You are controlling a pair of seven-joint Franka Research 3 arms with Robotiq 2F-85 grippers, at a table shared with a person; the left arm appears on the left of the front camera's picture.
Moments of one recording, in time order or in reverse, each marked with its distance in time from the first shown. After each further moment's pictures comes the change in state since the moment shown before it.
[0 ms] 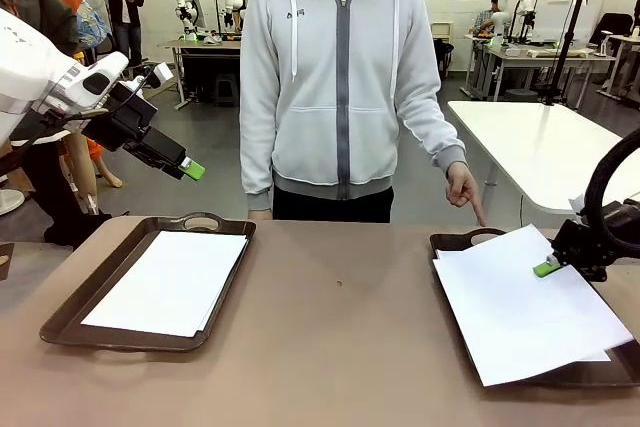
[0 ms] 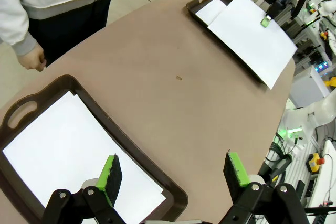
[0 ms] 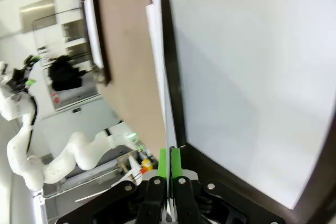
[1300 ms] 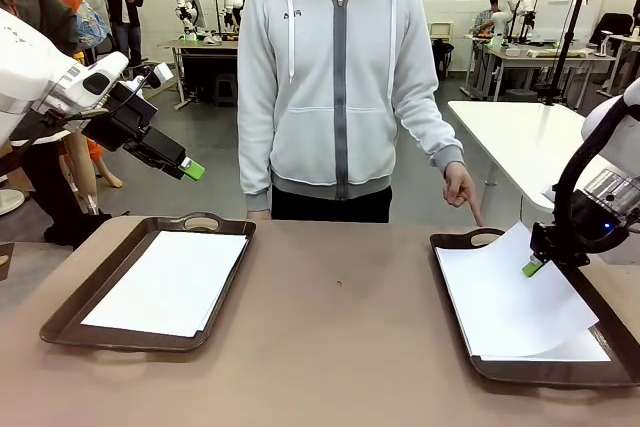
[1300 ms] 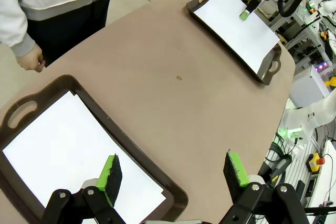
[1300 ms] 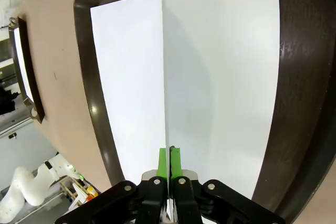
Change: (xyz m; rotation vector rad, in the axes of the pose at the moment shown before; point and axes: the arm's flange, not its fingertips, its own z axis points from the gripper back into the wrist) left arm 0.000 0.000 0.000 0.000 0.000 0.000; right arm 0.063 0.013 -0.016 -0.342 -0.055 0.023
